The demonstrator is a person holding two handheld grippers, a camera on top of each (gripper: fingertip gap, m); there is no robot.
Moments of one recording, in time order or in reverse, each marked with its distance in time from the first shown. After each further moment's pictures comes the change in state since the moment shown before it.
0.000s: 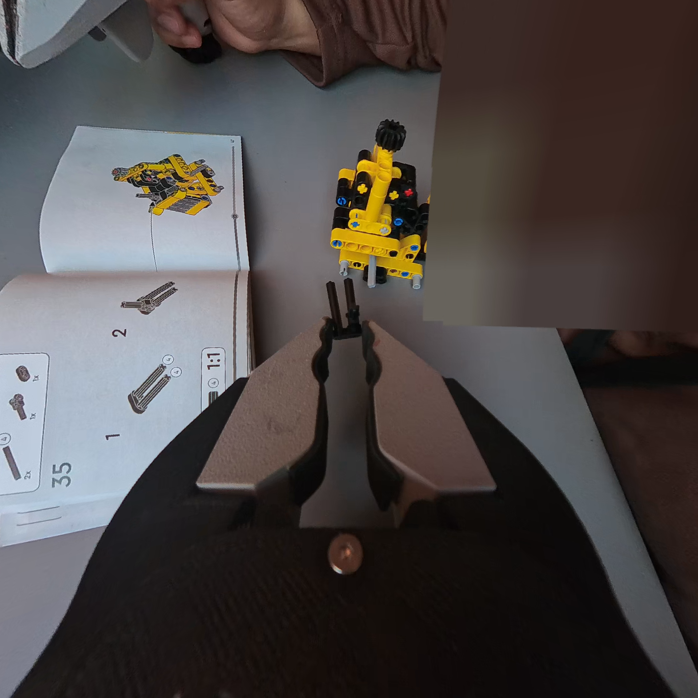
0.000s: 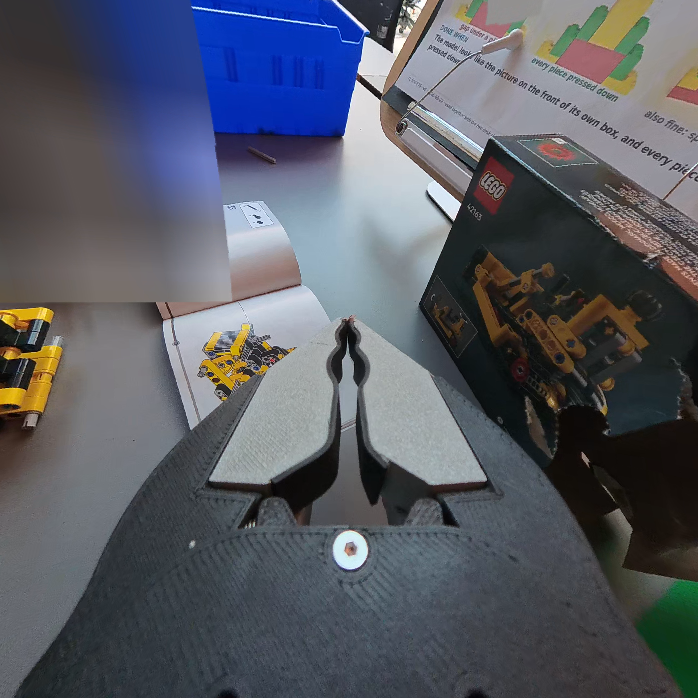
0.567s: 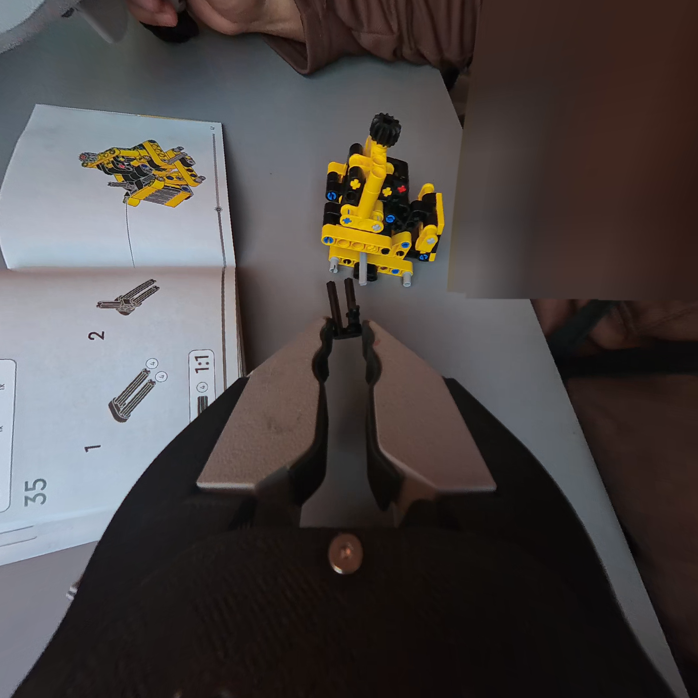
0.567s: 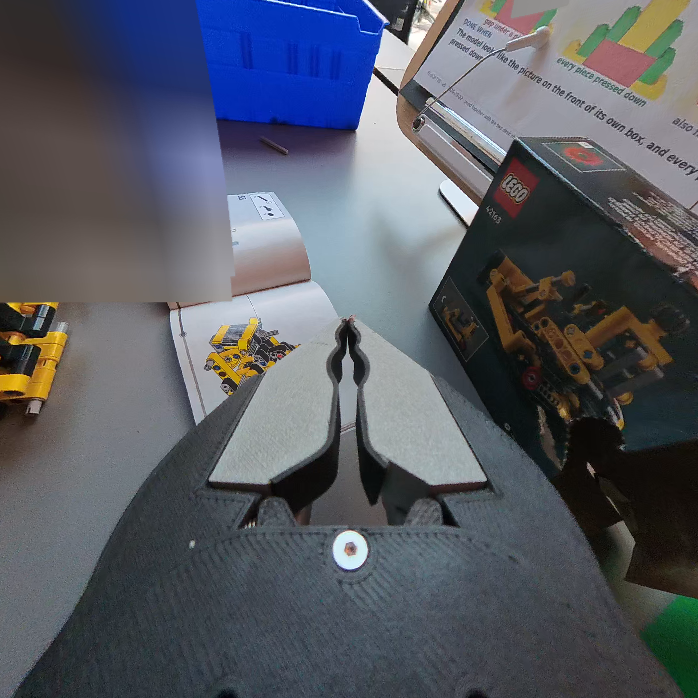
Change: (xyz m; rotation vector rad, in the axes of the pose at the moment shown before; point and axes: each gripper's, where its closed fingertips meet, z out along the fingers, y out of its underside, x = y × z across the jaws) left arm 0.004 0.002 0.002 -0.022 0.064 -0.029; right arm -0.006 0.002 0.002 -0.015 -0.023 -0.033
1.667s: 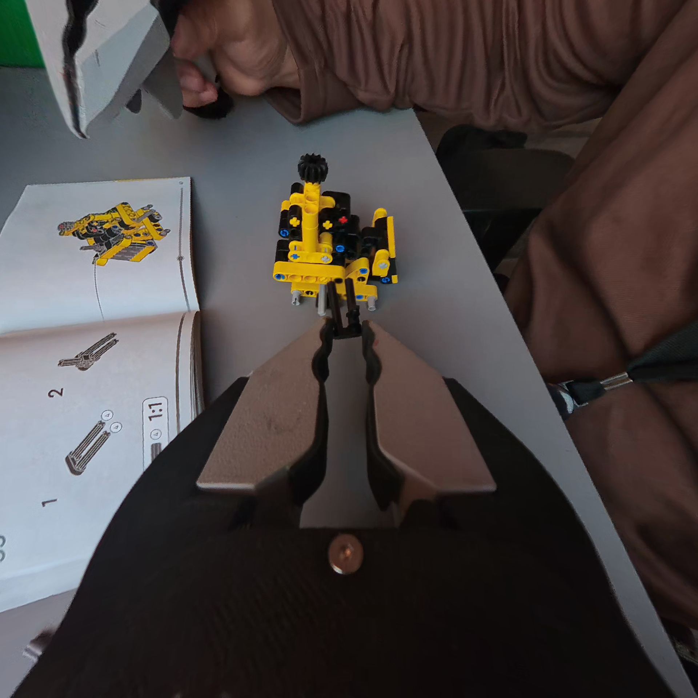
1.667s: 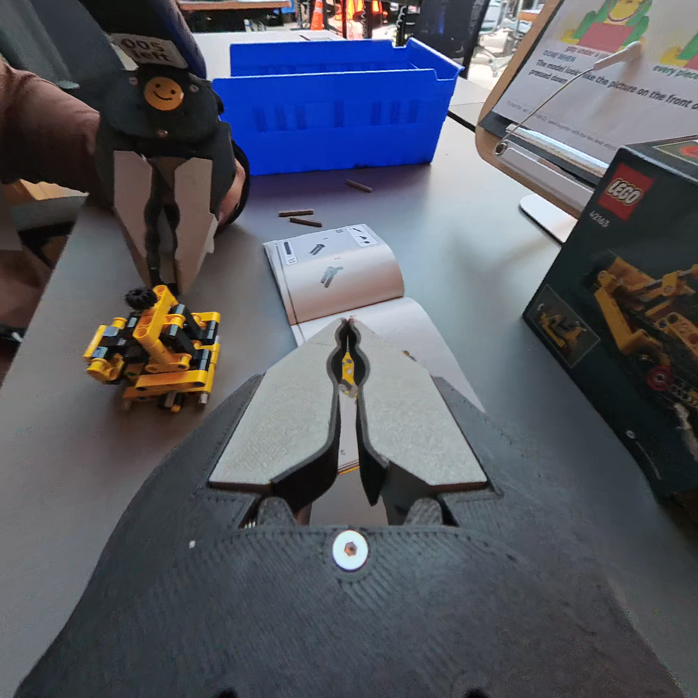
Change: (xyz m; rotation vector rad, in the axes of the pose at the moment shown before) left arm 0.025 -0.012 0.009 0.055 -0.027 0.120; right arm -0.055 -0.015 -0.021 0.091 -0.150 0.108
